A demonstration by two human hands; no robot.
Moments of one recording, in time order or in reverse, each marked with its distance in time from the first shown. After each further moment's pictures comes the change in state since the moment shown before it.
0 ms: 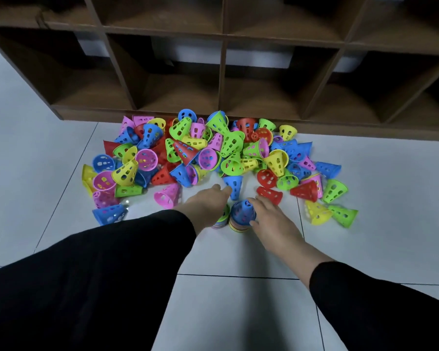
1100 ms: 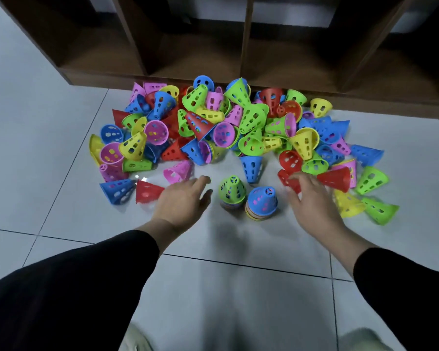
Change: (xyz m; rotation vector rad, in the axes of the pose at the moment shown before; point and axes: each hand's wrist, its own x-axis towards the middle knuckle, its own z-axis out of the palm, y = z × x) left_hand -0.043 -0.061 0.065 -0.049 0.608 -0.034; right_hand 0.033 0.051 -0.001 0.152 0.261 0.008
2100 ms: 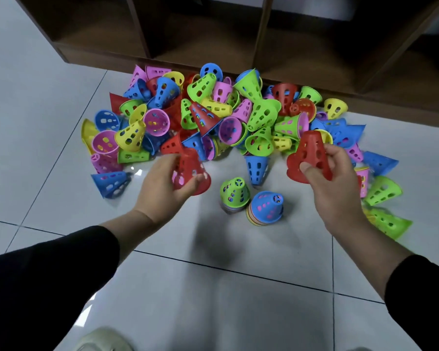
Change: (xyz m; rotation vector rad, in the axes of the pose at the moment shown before) left_hand 0.006 -0.022 -0.021 -0.545 0.102 -0.401; right_hand 0.035 -0.042 -0.028 0.808 0.166 0.137
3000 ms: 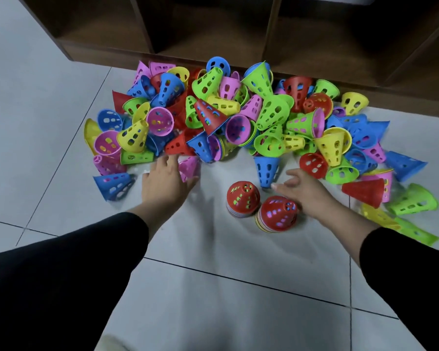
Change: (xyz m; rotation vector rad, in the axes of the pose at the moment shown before) left_hand 0.045 -0.064 0.043 0.625 -0.102 -0.229; right_hand 0.046 0.088 0.035 -0.426 -0.475 0.440
